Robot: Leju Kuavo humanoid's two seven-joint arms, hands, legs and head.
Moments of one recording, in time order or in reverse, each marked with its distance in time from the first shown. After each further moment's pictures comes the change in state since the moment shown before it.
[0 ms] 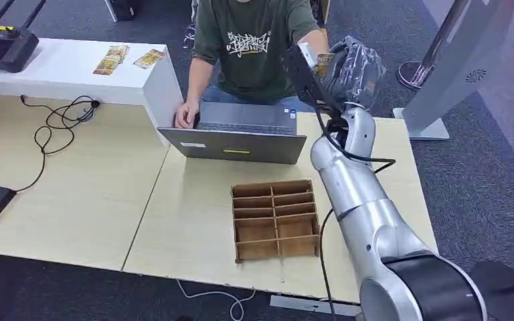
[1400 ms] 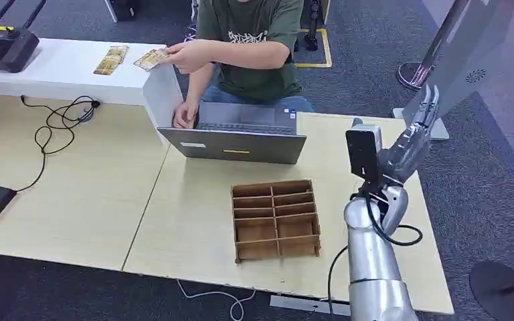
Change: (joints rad) left arm 0.042 0.015 0.017 0.000 0.000 0.072 -0.012; right arm 0.518 -0.003 -0.153 -0.572 -0.316 -0.002 -0.413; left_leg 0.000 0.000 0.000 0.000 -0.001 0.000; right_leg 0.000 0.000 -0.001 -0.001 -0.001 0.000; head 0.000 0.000
